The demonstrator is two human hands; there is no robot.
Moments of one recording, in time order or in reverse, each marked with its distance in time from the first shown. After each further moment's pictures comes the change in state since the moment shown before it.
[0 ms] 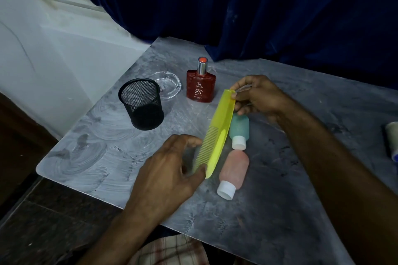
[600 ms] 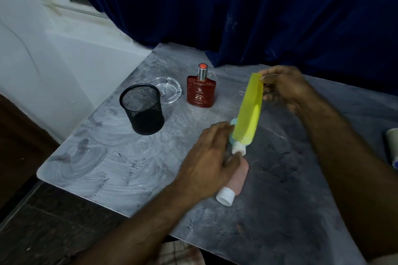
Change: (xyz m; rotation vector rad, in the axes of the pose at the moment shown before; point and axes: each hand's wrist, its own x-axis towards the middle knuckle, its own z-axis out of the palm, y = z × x) left_hand 0.055 0.019 0.061 -0.009 -0.057 0.269; right_hand 0.021 -0.005 -0.048 0.170 0.285 0.006
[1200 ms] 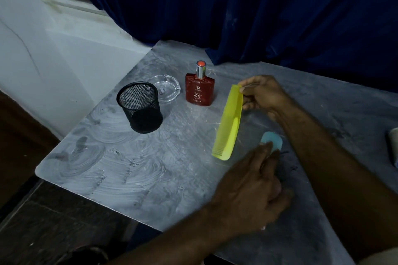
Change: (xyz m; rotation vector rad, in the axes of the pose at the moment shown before) left_hand -0.018 0.065 0.048 0.230 -0.030 0.319; right_hand 0.003 0.026 0.032 -0.054 -0.122 0.017
